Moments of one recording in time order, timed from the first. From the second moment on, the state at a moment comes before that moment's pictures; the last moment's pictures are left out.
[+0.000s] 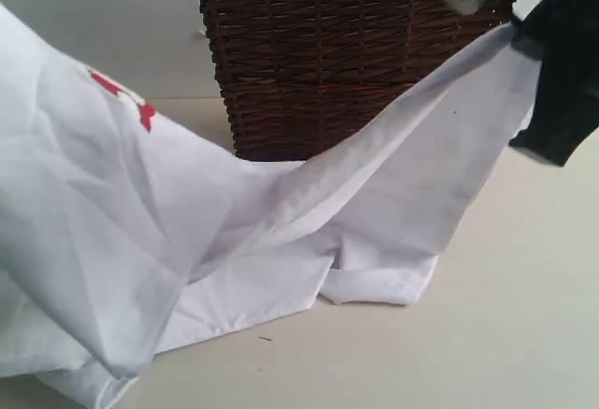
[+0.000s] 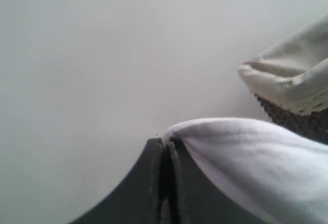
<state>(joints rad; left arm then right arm) -1.14 0.58 -0.67 1.67 0.90 -0.91 0.79 1.12 -1.09 -0.81 1.09 0.09</state>
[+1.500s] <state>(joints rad) 0.14 1.10 -0.68 1.21 -0.56 -1.36 0.79 1.12 -1.27 -0.85 0.97 0.26</state>
